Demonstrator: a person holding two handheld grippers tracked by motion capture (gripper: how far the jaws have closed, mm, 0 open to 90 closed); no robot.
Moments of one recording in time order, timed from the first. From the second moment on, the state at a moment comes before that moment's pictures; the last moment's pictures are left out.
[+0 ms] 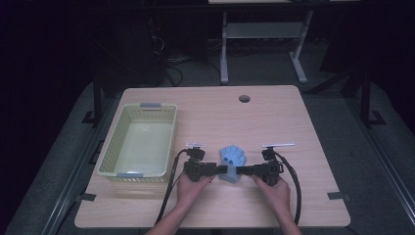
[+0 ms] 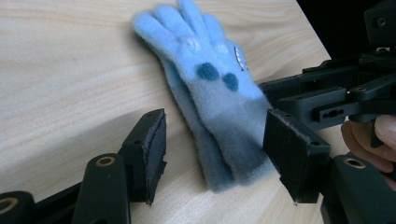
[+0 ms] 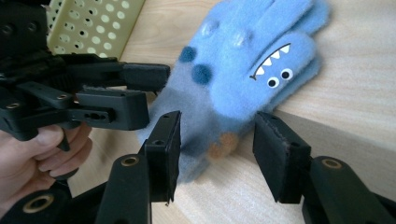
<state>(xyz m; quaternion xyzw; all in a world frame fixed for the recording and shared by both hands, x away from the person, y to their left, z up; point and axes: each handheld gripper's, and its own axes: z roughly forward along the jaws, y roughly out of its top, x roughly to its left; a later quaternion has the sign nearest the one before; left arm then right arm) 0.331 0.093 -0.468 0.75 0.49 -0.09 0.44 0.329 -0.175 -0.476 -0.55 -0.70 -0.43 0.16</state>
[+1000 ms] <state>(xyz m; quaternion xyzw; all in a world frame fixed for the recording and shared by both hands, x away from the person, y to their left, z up) 0.333 0.092 -0.481 0.72 0.51 -0.15 0.45 0.324 -0.160 -0.484 -0.56 -0.68 -0.45 0.17</state>
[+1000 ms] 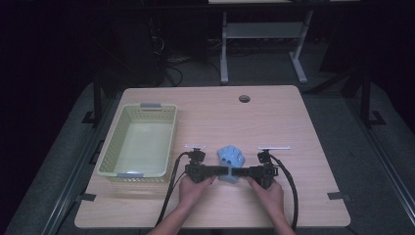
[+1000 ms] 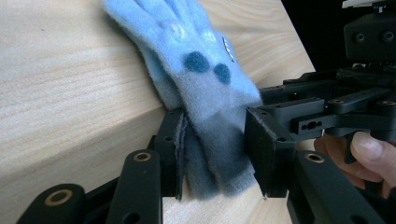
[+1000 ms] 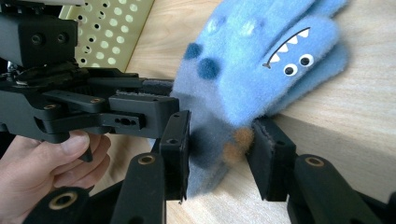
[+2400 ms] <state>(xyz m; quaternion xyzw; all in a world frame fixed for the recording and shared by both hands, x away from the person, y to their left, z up) 0.333 0.104 -0.461 0.70 0.47 -0.19 0.50 0.317 -0.152 -0.462 -0.52 -0.68 -0.49 0.16</state>
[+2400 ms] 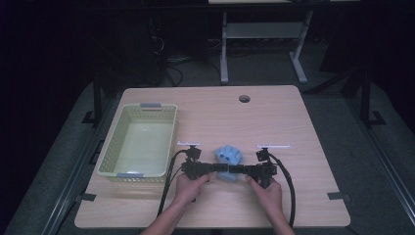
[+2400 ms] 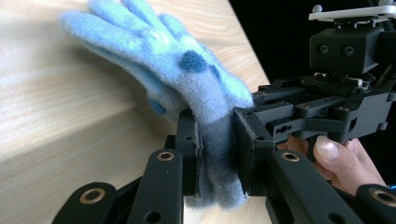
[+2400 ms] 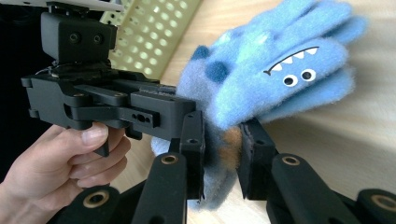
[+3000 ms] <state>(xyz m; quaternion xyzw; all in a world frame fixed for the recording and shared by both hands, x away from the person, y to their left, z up) 0.339 0.127 -0.420 0.69 0.44 -0.19 0.54 0.319 -0.137 -0.414 -0.49 -0.69 -0.51 0.13</state>
